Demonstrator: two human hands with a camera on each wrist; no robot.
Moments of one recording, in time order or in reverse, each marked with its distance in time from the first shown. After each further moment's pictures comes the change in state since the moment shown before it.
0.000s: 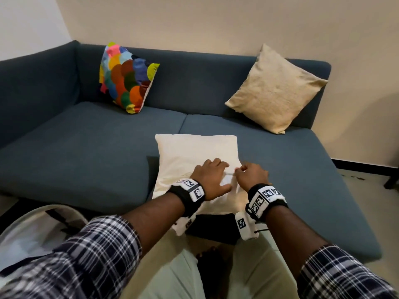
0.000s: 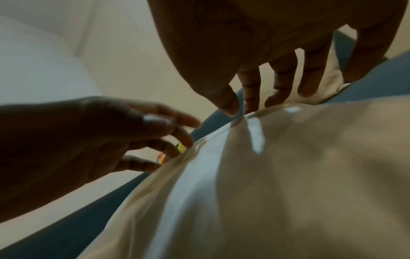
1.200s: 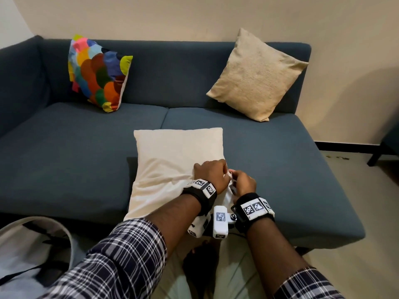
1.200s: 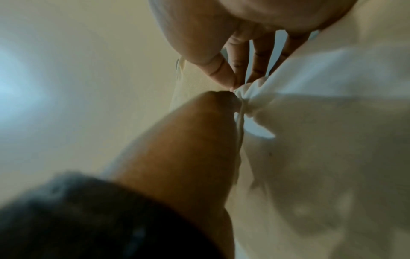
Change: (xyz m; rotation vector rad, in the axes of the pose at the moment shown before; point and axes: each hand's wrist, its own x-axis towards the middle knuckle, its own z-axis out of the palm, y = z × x) left_hand 0.055 0.047 0.053 -0.068 0.065 -0.181; right_hand 0.007 0.049 0.038 1.261 -0.010 0.485
